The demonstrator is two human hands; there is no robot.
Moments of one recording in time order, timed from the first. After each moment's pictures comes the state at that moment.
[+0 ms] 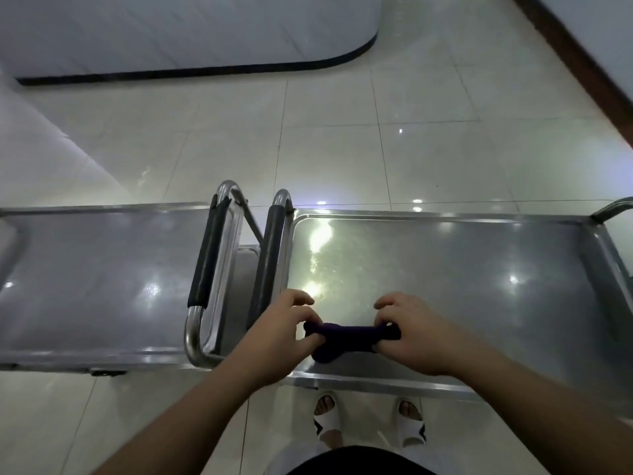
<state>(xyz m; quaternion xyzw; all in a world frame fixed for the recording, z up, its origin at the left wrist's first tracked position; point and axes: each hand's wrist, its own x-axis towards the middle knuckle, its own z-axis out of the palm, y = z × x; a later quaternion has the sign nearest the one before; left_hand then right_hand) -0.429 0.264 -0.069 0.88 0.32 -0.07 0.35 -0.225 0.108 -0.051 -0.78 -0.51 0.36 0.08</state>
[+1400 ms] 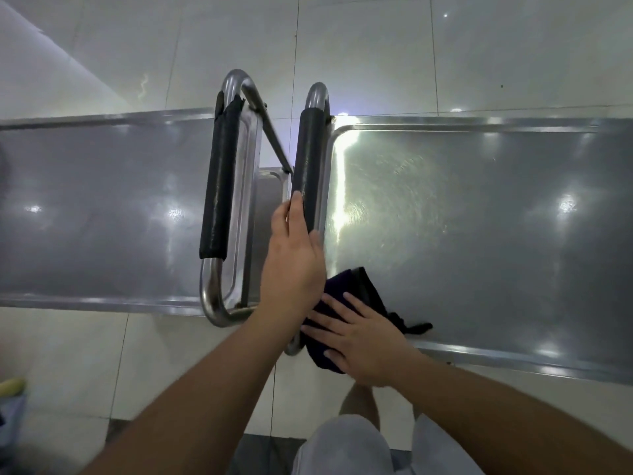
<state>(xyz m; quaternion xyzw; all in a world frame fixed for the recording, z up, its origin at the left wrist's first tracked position) -0.429 0.337 -0.188 0.82 0.48 0.09 0.30 -0.365 0.170 -0.300 -0.60 -0.77 0.24 0.01</state>
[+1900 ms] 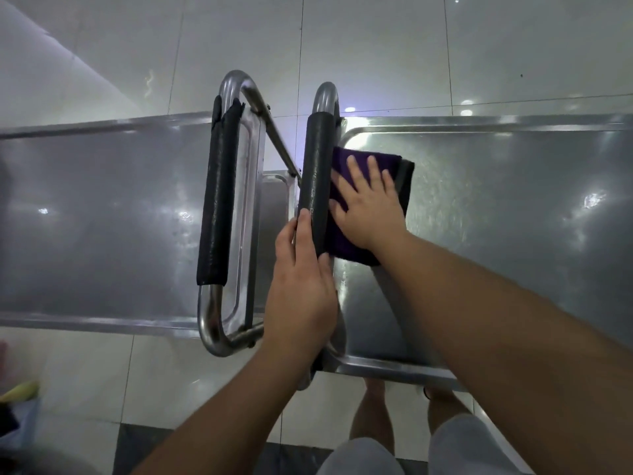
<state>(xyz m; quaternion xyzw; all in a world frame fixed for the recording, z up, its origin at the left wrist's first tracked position) -0.429 0.337 -0.188 0.81 0.48 0.09 0.31 -0.246 0.369 -0.307 -0.83 -0.52 0.18 0.04</state>
